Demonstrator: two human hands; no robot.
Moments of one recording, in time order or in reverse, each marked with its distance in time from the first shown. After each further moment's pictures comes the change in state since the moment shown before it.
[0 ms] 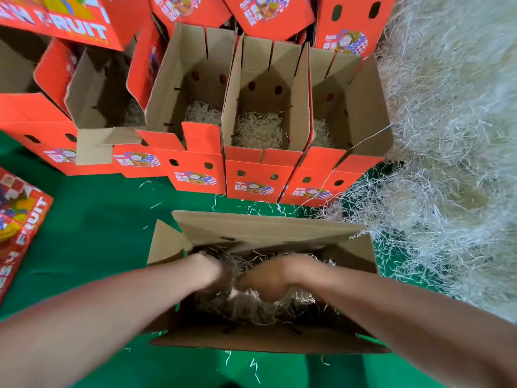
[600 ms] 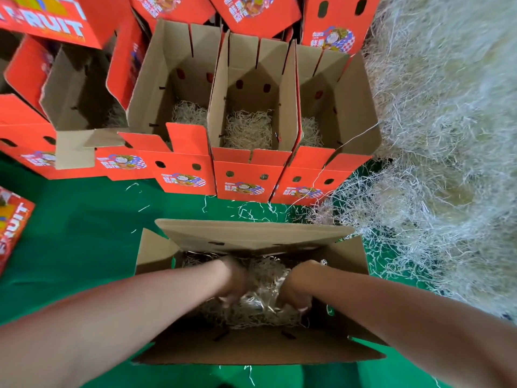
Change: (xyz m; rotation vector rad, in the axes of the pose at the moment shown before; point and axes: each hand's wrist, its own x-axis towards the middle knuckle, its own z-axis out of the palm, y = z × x) left_hand 0.026 0.035 -0.018 0.438 0.078 0.262; right_hand 0.011 0.048 0.045 -0.402 -0.318 0.199
